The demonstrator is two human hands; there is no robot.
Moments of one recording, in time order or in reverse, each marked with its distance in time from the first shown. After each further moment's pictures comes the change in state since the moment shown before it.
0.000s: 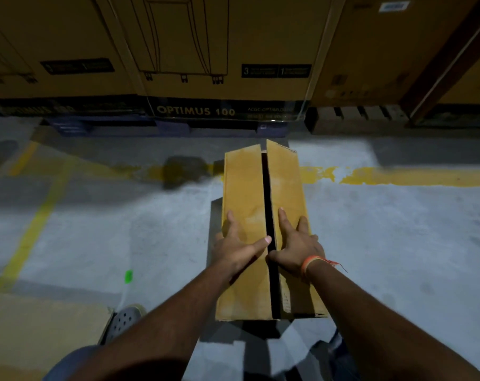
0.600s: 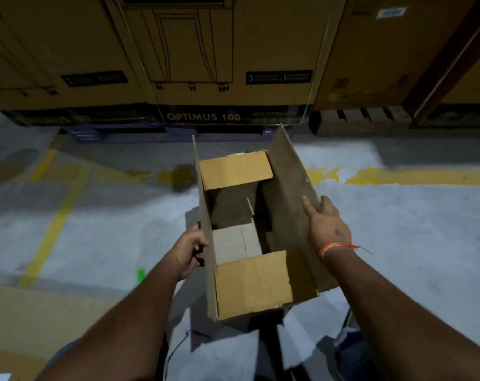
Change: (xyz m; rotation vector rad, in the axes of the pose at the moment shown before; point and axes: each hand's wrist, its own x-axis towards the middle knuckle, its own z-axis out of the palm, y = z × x) left_hand -0.022 -0.052 -0.088 -0.770 -0.109 -0.018; right_hand 0.000 0.022 -0.037 -0.254 0.252 -0.015
